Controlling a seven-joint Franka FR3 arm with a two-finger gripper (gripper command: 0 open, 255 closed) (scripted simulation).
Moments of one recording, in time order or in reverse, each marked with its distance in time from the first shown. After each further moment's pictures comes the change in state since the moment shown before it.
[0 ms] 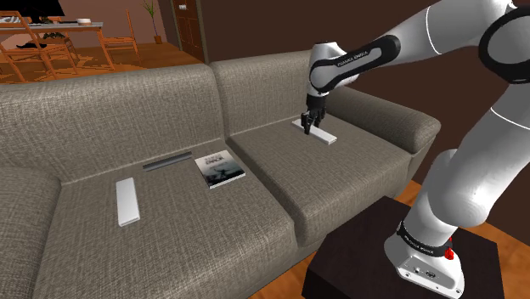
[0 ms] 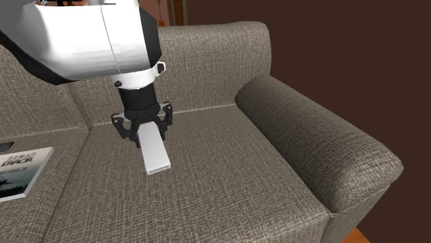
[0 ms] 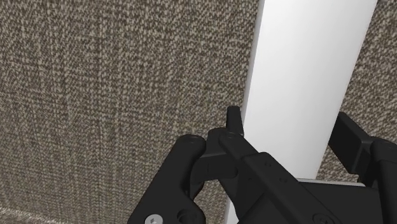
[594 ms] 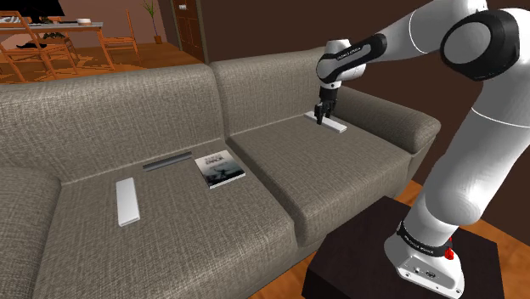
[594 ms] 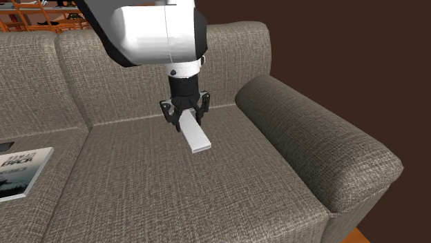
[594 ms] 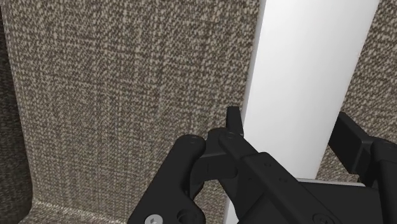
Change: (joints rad) arm -0.096 0.145 -0.126 0.154 0.056 -0.011 -0.253
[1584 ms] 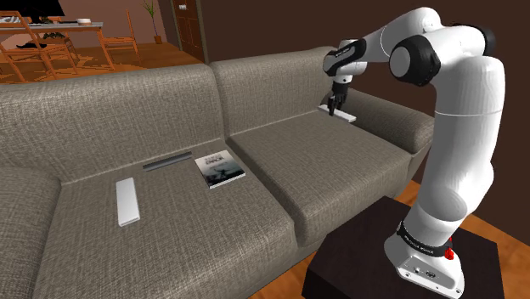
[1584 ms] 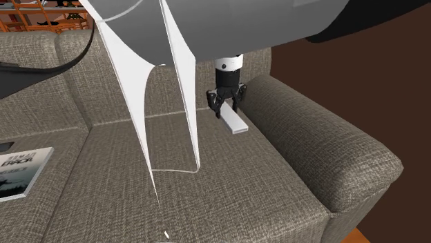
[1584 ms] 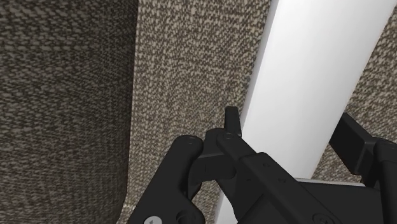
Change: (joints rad) arm -0.195 0.326 -0.074 0.347 0.183 -0.061 -0.329
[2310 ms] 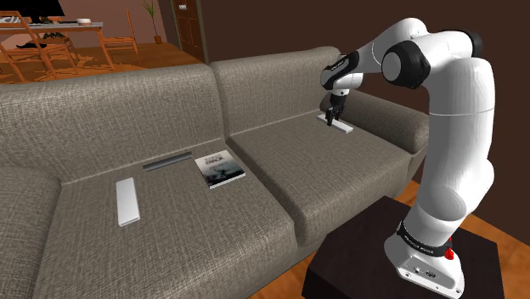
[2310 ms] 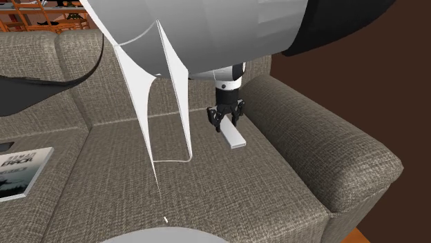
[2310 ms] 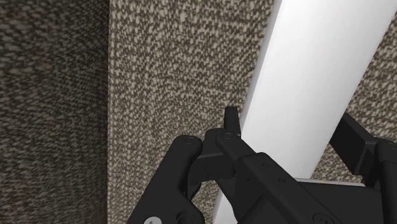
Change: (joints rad) arm -0.012 0.063 0.018 -0.073 0.041 0.128 -0.027
